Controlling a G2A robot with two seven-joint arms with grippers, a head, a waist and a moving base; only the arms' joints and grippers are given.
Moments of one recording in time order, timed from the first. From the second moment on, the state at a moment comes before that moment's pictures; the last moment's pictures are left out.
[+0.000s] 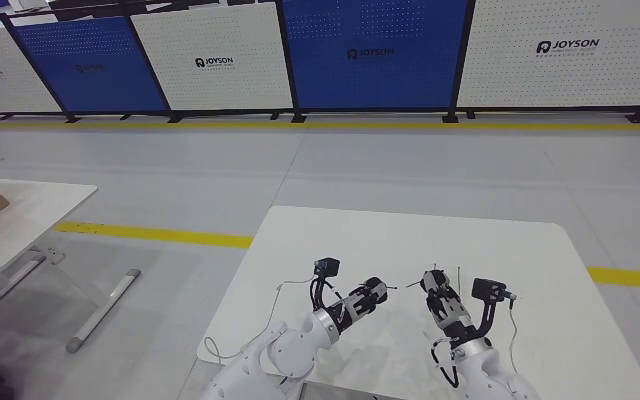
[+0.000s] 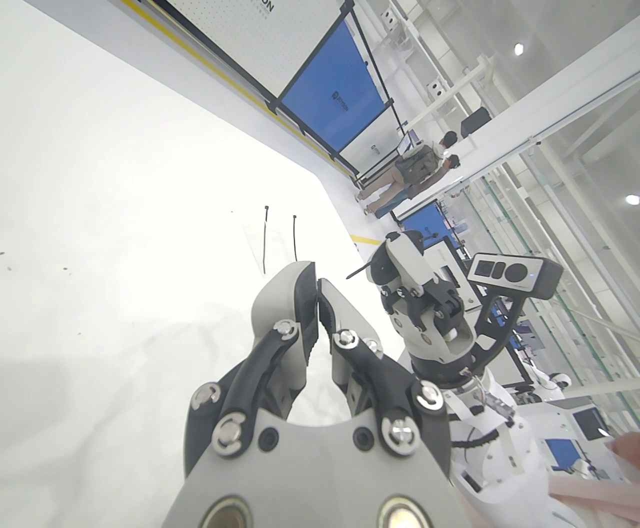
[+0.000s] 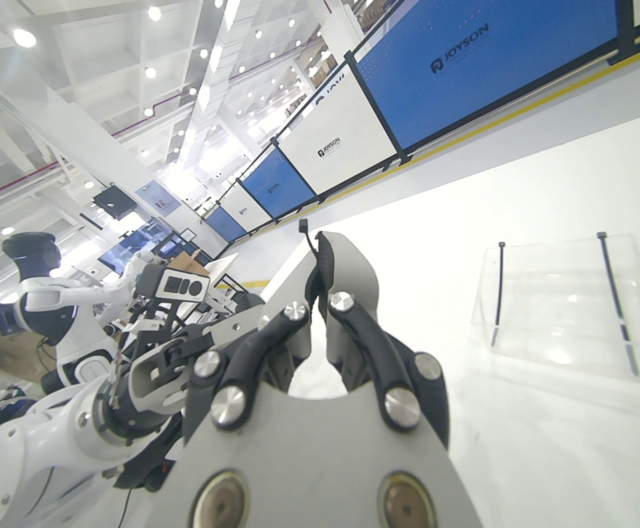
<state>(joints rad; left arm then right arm) 1.40 -1.18 -0.99 -1.66 0.24 -0.08 -0.16 -1.51 -1.24 1.13 -1.70 -0.63 -0.08 -0.04</state>
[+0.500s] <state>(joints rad) 1.40 -1.18 -0.99 -1.66 0.24 -0.08 -0.16 -1.48 -1.26 1.07 -1.67 -0.68 -0.03 -0.11</state>
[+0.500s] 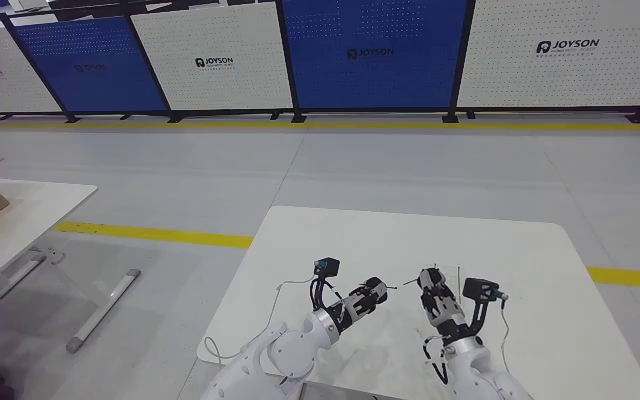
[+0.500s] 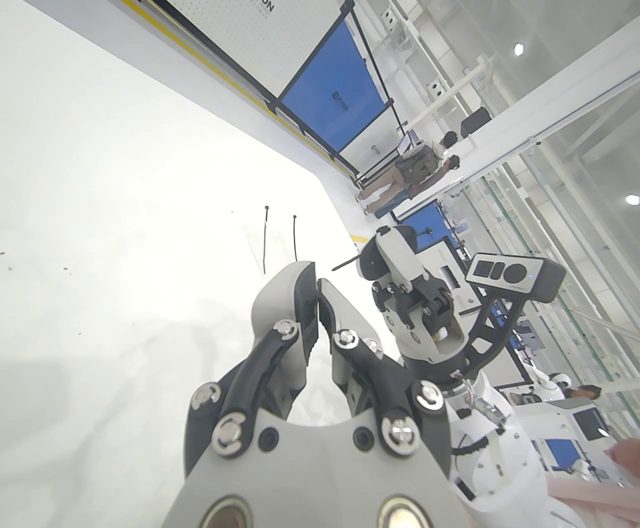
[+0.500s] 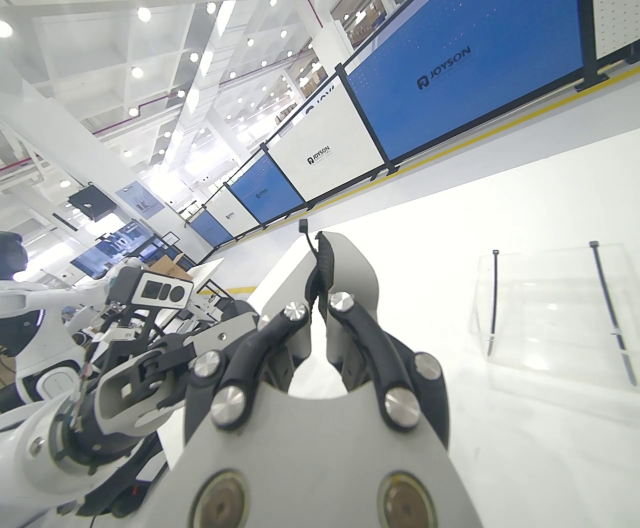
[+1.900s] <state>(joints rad) 1.40 -1.19 -0.98 -1.65 0.26 -0.07 -0.14 -1.49 -1.26 1.09 -1.66 -0.62 -0.08 -0.03</state>
